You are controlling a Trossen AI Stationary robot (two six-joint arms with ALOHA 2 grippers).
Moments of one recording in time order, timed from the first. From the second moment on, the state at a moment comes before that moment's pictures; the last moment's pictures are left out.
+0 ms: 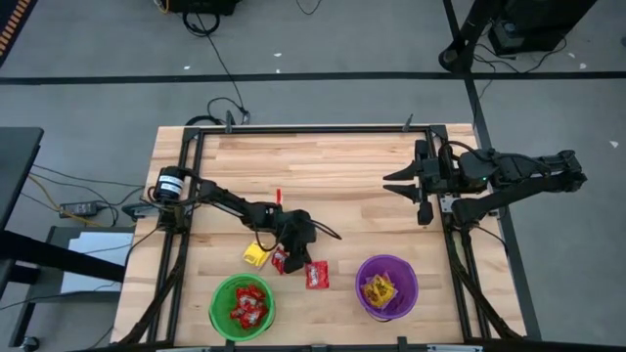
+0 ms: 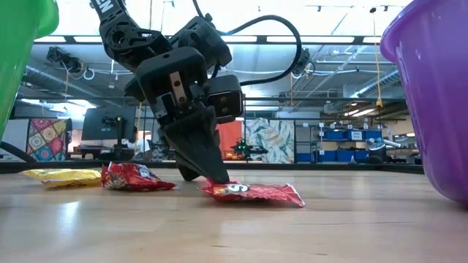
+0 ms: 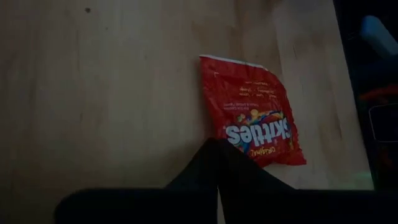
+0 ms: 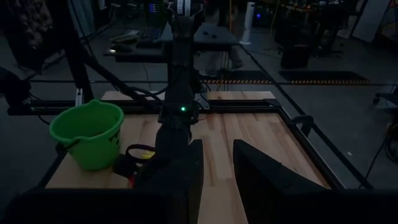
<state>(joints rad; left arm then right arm) -0.10 1.92 0.93 0.18 0.44 -0.39 0.18 0.81 1.02 -0.44 0.26 0.04</state>
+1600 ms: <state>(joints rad) -0.03 1.00 0.93 -0.45 0.02 0.02 0.10 1.54 1.19 -0.23 -0.13 0.06</state>
